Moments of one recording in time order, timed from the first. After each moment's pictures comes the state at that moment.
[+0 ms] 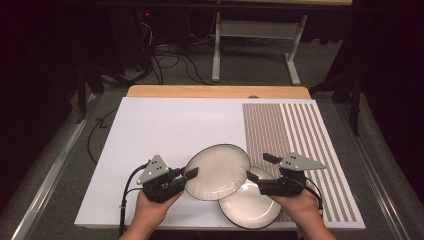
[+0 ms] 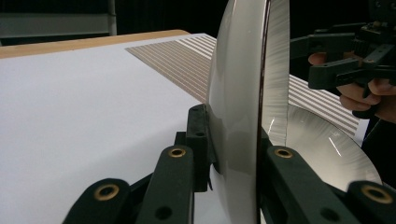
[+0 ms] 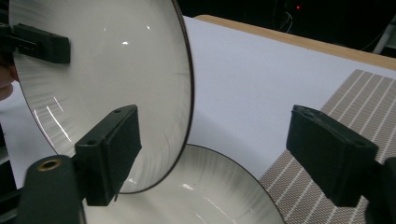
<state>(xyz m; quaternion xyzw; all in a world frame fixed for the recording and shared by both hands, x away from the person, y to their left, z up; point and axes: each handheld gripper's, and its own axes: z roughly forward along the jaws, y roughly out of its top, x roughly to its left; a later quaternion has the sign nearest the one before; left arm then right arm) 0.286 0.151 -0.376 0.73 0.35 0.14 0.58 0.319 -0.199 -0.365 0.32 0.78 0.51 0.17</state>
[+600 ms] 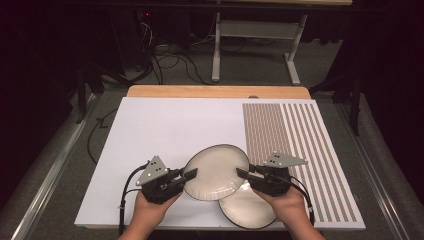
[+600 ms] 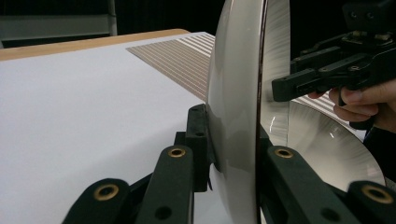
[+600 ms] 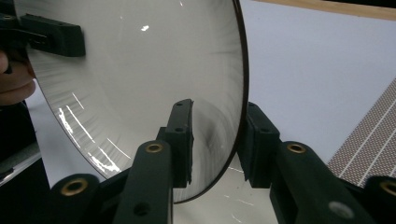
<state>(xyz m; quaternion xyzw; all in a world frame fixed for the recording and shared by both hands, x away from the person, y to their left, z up) 0.284 0.153 -0.376 0.73 0.34 0.15 0.57 0.326 -0.172 -0.376 0.33 0.79 0.50 0.11</state>
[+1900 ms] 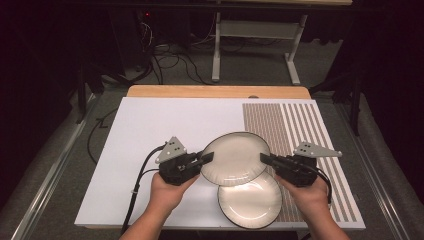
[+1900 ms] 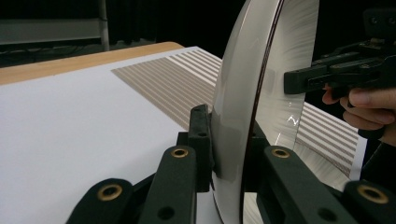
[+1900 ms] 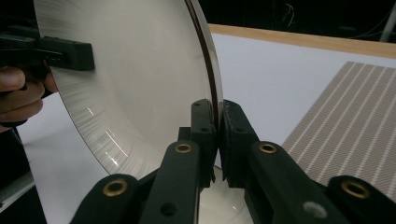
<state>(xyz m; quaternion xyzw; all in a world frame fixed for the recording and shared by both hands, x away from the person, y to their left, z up) 0.321 0.109 -0.343 0.73 0.34 0.13 0.58 0.335 -0.227 -0.343 0.36 0.76 0.53 0.13</state>
